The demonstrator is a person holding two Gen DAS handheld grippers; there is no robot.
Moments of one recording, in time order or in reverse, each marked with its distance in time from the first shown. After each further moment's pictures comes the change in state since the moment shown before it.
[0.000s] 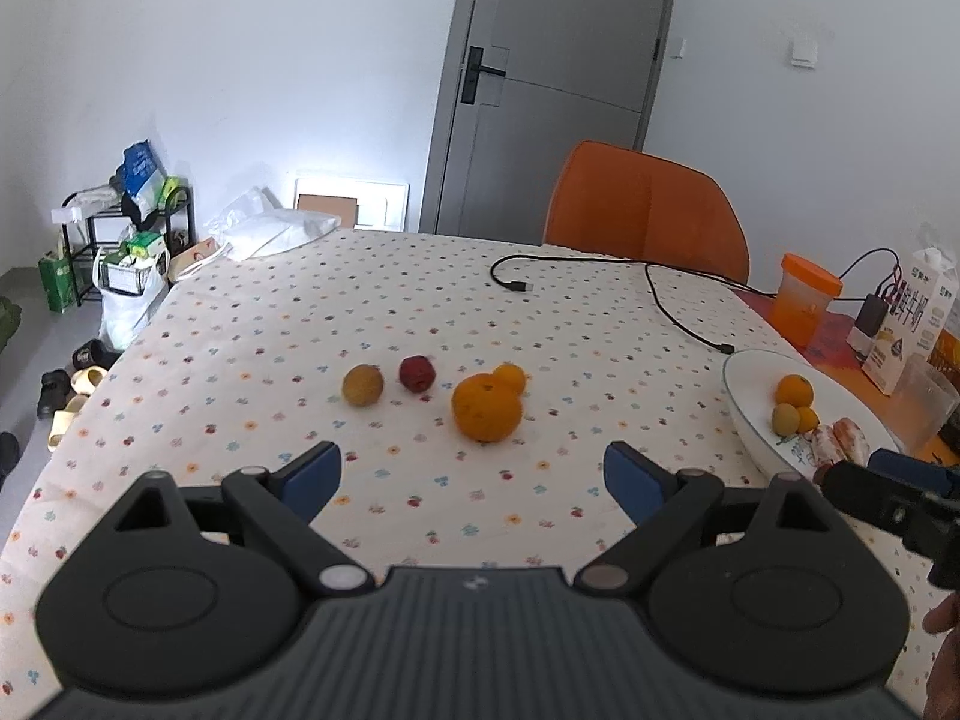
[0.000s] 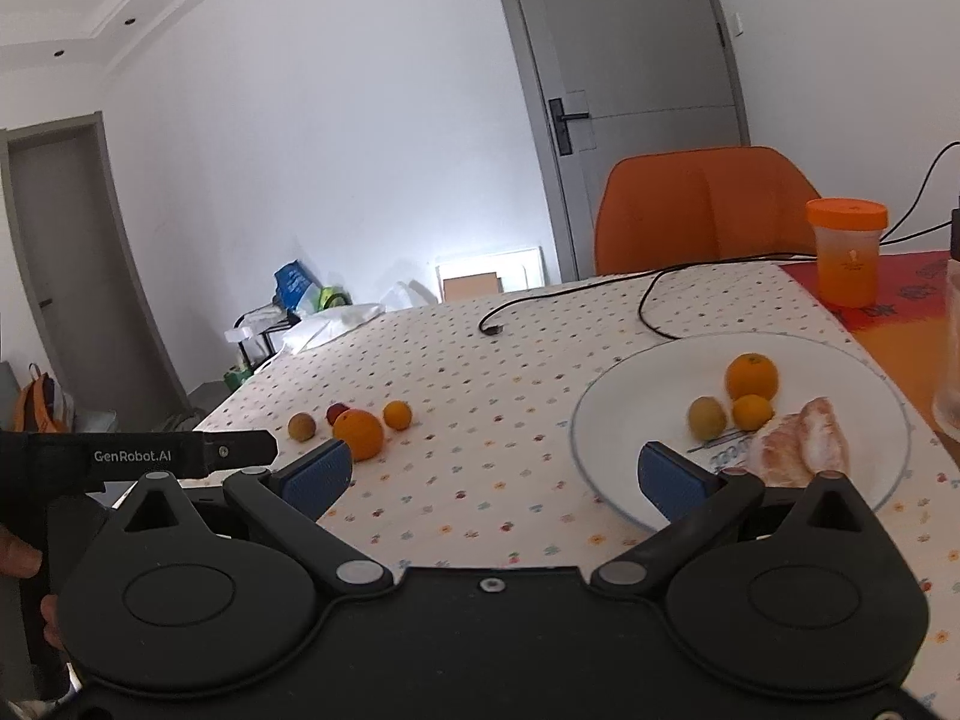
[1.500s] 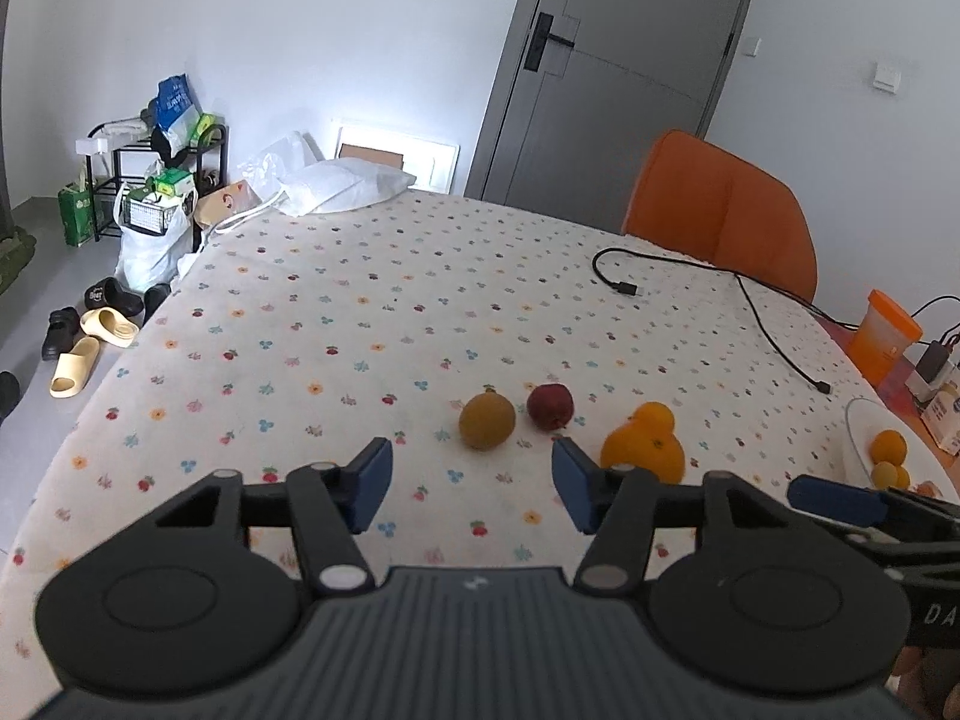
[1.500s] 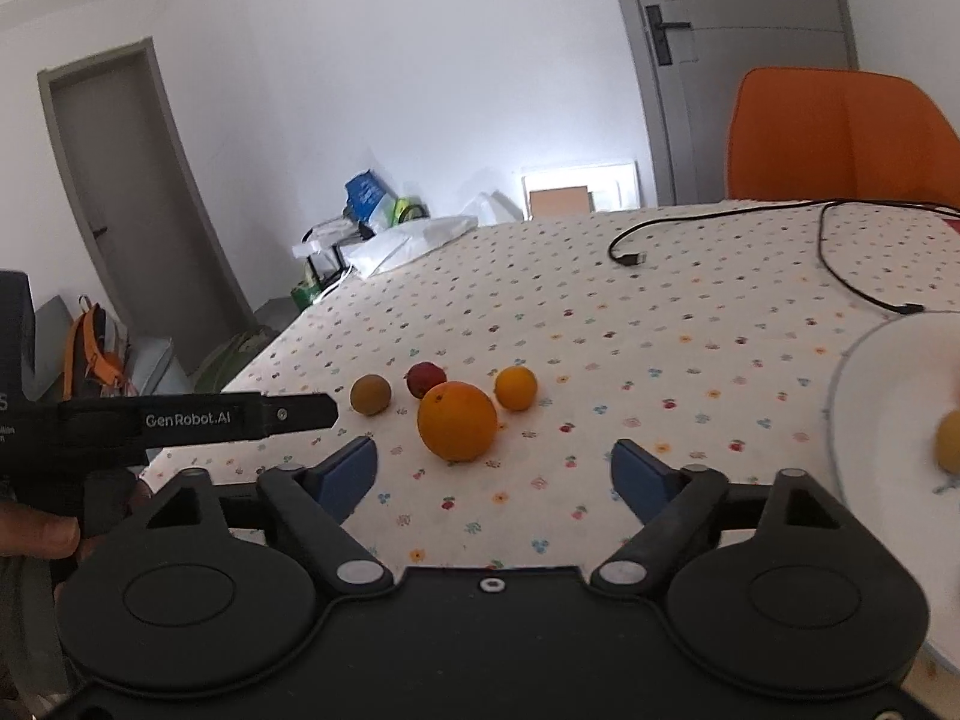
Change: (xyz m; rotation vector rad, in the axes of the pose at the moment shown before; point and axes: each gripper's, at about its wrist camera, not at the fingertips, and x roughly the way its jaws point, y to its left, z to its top) left arm 0.070 0.071 0.028 -0.109 0.083 0.034; right arm 0.119 0.054 0.014 -0.046 0.197 0.163
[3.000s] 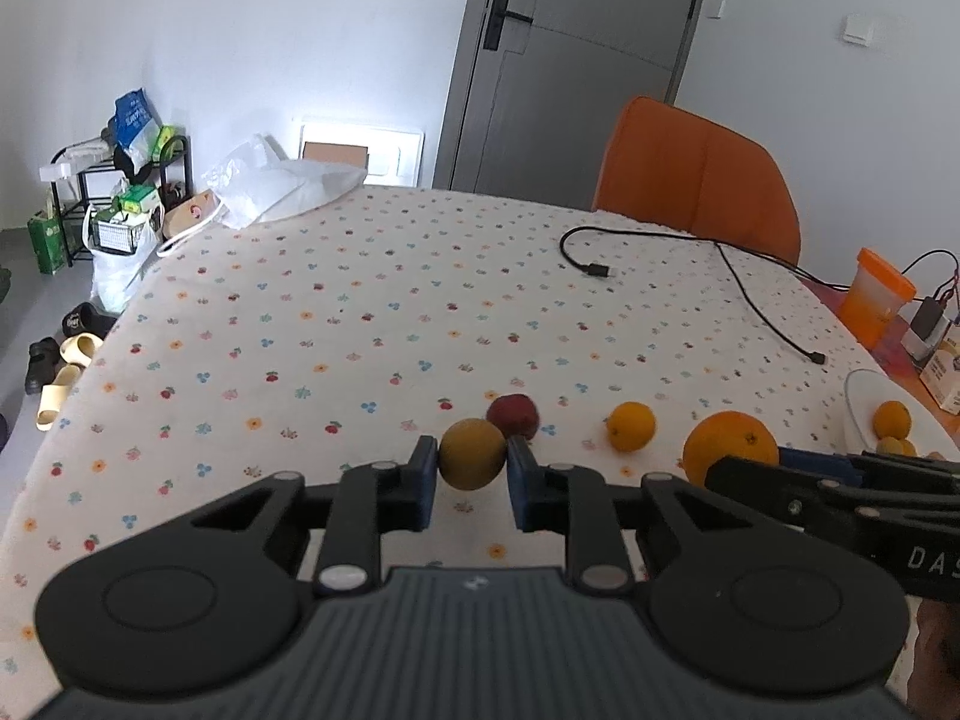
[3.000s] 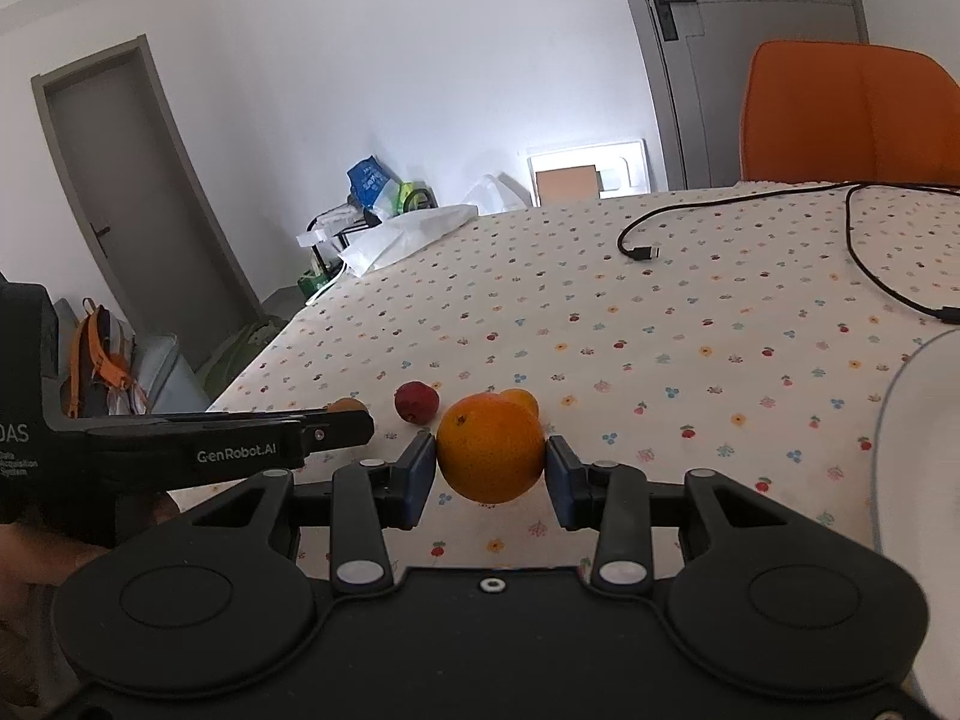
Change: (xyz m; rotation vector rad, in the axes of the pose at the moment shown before) left arm 0.020 -0.024 0.010 0.093 0.025 -0.024; right arm 0.019 -0.012 0.018 0.033 0.033 0.029
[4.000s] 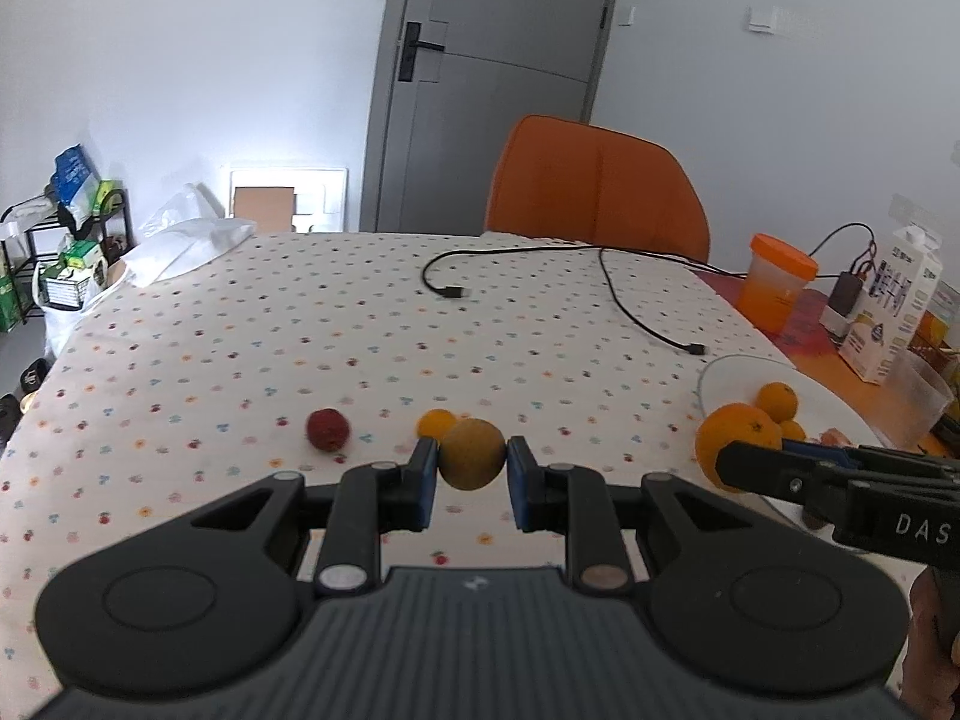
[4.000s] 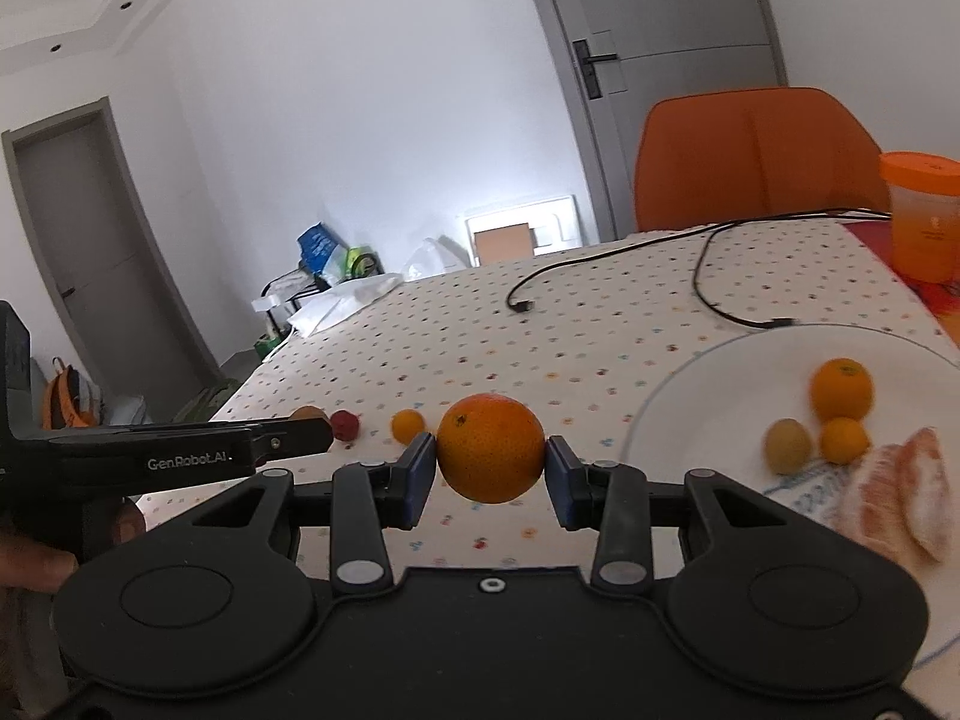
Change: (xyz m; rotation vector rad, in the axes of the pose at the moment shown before) left arm -0.034 -0.080 -0.008 0.097 -0.053 -0.097; right arm -0.087 -0.045 -0.015 0.058 -0.126 -0.100
